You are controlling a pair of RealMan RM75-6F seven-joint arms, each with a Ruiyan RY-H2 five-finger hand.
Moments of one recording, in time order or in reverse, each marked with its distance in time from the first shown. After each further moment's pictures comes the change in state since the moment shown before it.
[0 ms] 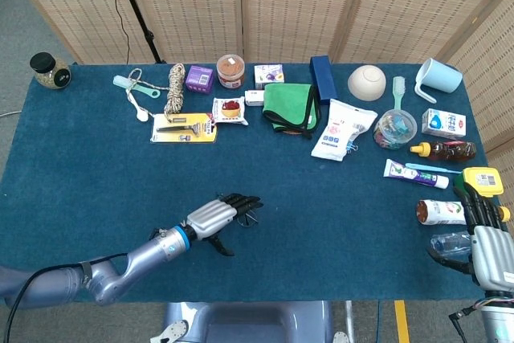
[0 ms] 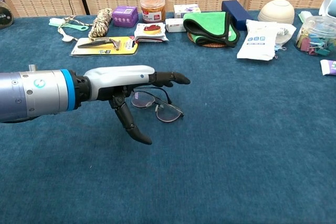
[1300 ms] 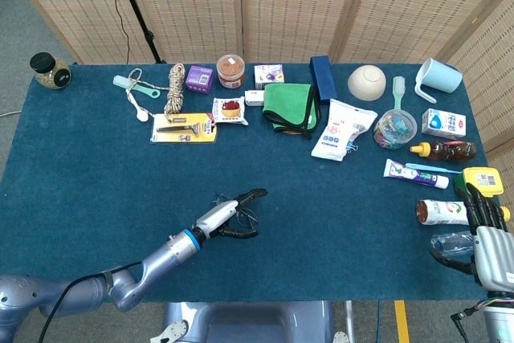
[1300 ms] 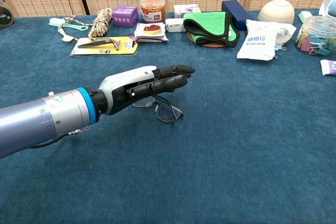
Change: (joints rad) left arm 0.062 -0.215 -0.002 0.241 0.078 0.118 -0.508; right arm -0.004 0.007 0.002 -0.002 0.009 -0.003 -0.001
